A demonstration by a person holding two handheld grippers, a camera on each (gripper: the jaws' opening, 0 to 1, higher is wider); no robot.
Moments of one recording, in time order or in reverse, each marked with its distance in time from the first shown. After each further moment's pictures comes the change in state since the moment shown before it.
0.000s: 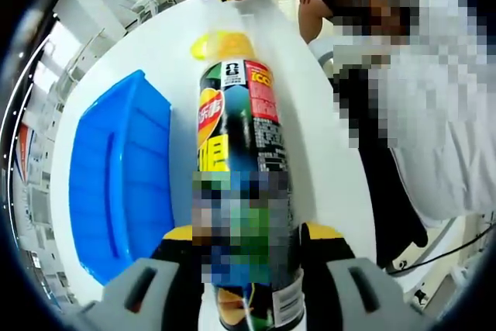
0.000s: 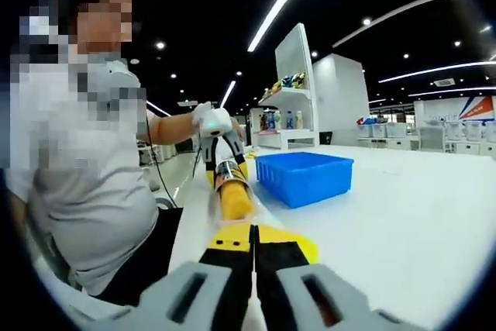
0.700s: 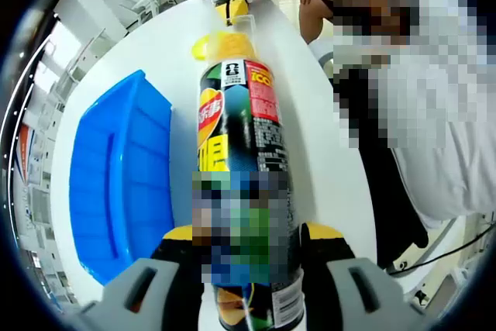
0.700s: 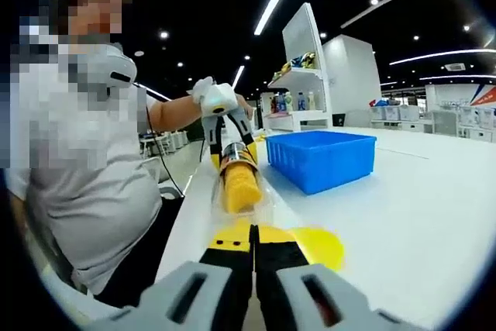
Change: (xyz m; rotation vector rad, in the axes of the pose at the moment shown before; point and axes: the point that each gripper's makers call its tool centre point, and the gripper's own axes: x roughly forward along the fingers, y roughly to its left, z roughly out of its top) left arm 0.001 0.000 -0.001 0.000 -0.005 0.005; right arm 0.040 0.005 -0.023 0.039 0.080 0.080
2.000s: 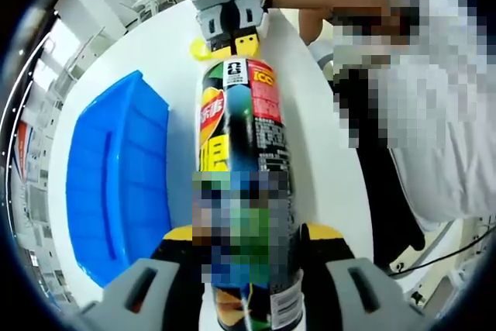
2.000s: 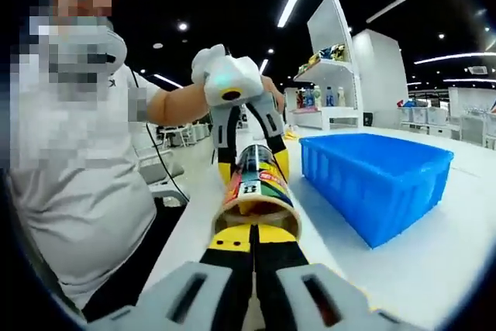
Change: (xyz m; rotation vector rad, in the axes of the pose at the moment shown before) left arm 0.001 -0.002 0.000 -0.014 0.016 -0.018; right arm 0.123 0.034 0.013 -0.088 0.055 0.119
